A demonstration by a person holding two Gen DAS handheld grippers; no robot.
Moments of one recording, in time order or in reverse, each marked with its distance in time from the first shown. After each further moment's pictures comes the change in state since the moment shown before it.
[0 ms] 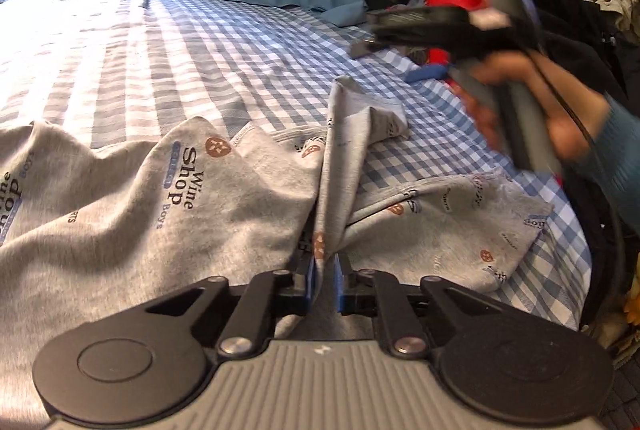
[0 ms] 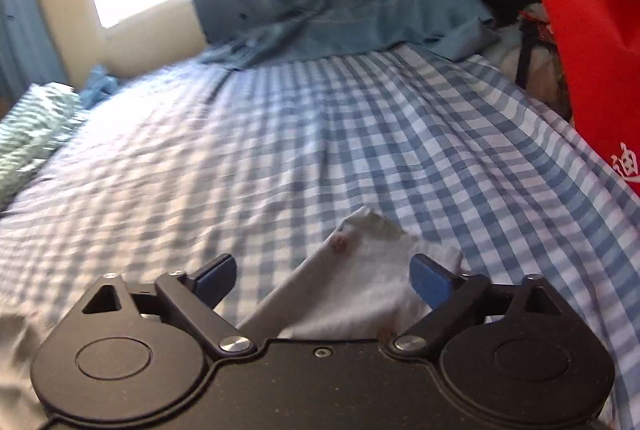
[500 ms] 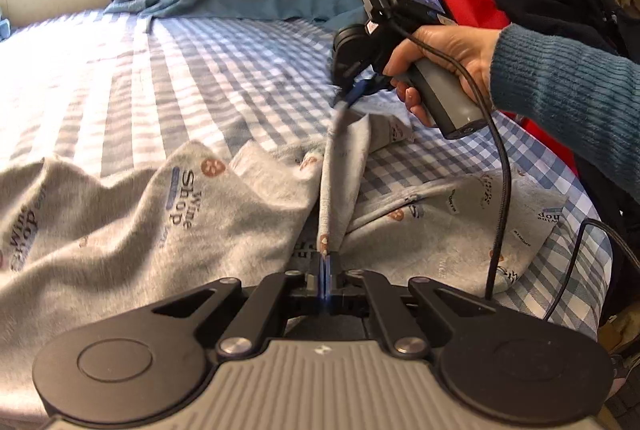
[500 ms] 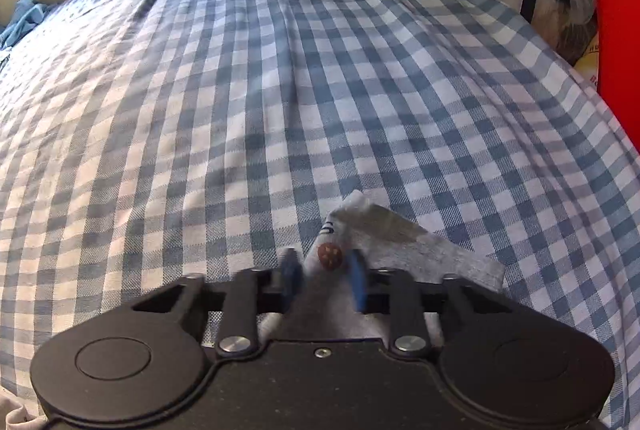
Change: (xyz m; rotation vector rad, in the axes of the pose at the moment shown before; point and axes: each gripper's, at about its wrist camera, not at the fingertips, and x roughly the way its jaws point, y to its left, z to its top) left arm -0.008 -0.020 0.003 0.080 -0.038 0.078; right arm 0.081 0.015 0.017 0.000 0.213 -0.145
